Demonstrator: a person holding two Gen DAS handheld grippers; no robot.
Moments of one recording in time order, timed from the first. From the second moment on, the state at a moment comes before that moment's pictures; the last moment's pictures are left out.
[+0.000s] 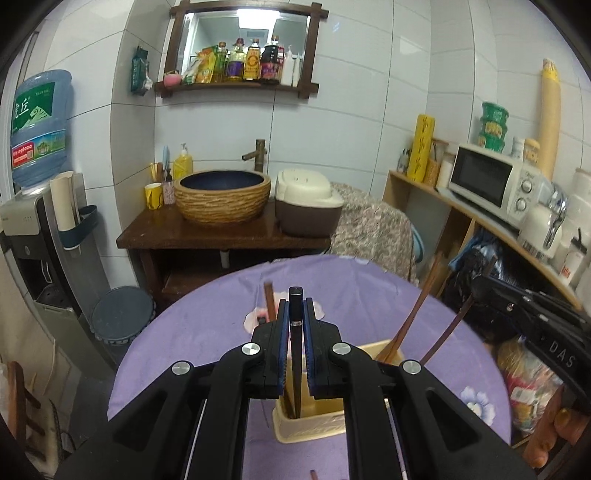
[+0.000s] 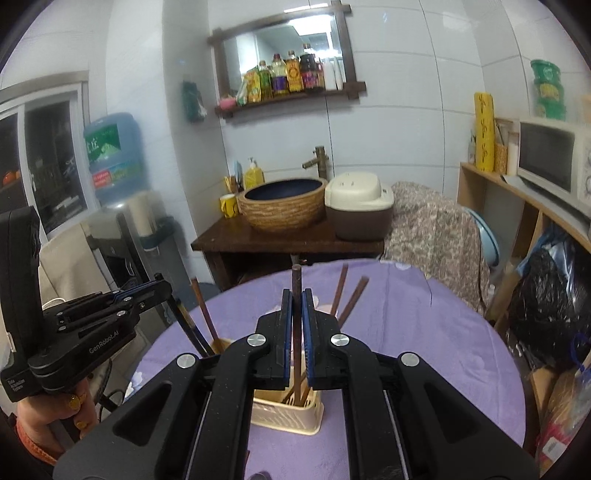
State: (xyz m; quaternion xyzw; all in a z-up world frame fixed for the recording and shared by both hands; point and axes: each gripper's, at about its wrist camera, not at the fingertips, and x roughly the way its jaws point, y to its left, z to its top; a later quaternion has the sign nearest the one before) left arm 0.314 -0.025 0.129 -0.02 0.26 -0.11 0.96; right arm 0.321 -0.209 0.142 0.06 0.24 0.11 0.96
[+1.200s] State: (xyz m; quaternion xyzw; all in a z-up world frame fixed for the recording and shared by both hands) left arm 0.205 0.024 0.028 0.01 0.27 -0.08 0.96; right arm 0.202 -0.215 0.052 0.01 0.24 0.08 0.97
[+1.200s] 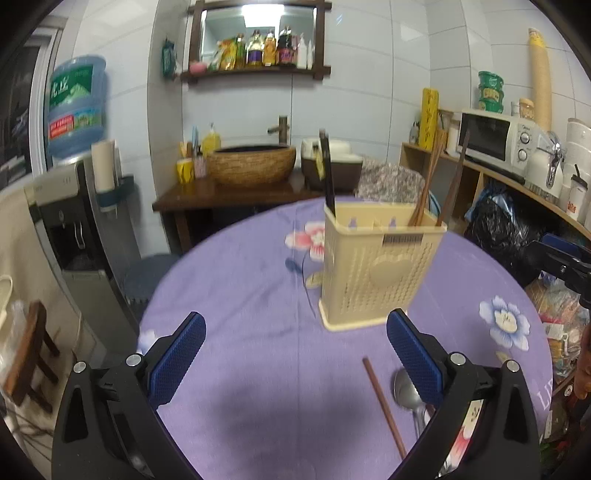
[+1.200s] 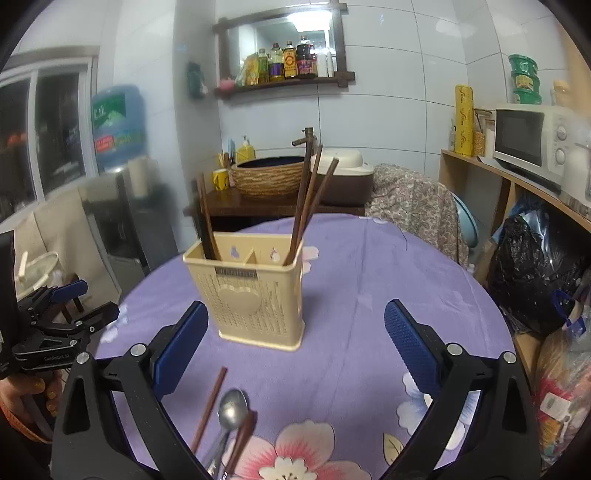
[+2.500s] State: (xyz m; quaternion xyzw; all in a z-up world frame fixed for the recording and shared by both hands) left arm 0.158 0.028 -0.066 0.00 0.38 -0.06 0.92; right arm 0.175 -0.169 -0.099 0.00 0.42 0.07 0.90
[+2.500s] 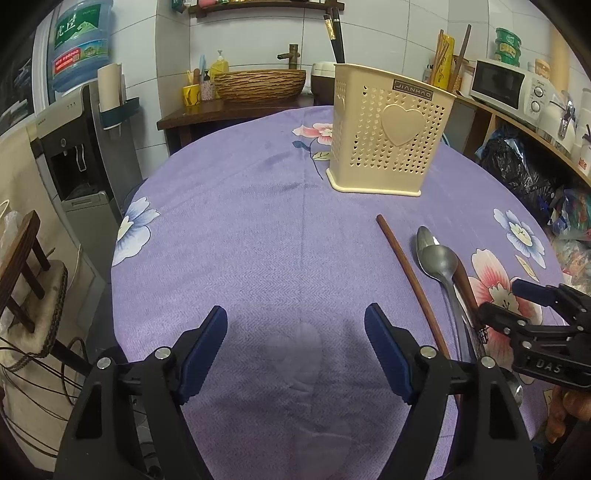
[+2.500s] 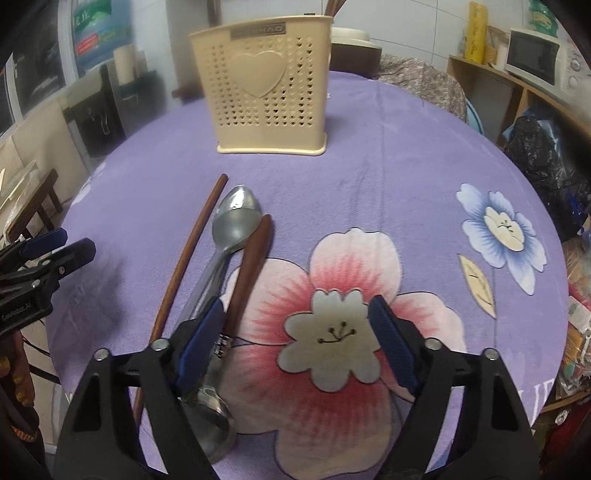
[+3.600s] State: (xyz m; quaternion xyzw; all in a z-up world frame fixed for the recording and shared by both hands) left arm 0.183 -0.046 -0.085 0.03 0.43 -0.15 0.89; right arm 0.170 -0.235 -0.106 0.00 0.42 0.01 0.91
